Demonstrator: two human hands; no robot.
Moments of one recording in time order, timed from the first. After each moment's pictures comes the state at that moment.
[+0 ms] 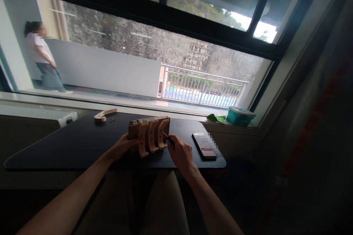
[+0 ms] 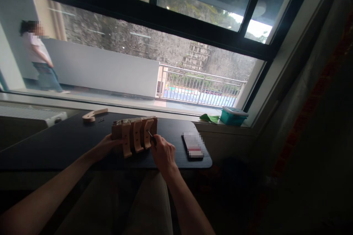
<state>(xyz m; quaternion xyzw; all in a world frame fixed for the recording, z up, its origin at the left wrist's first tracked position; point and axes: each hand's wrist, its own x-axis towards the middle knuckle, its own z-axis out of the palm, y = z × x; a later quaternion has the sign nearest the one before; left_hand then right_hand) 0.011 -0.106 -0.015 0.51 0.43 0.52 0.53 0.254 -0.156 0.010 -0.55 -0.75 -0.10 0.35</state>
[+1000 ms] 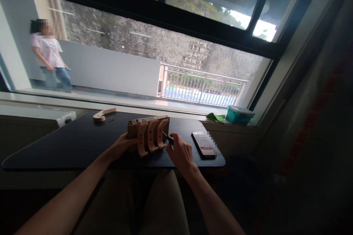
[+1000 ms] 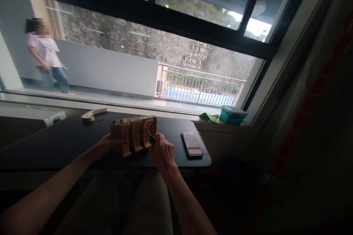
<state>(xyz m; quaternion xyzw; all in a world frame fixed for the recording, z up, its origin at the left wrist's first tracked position) 0.008 -0.104 -0.016 0.51 0.41 0.52 0.55 0.251 -0.161 0.015 -0.57 -0.75 -0.10 0.33</state>
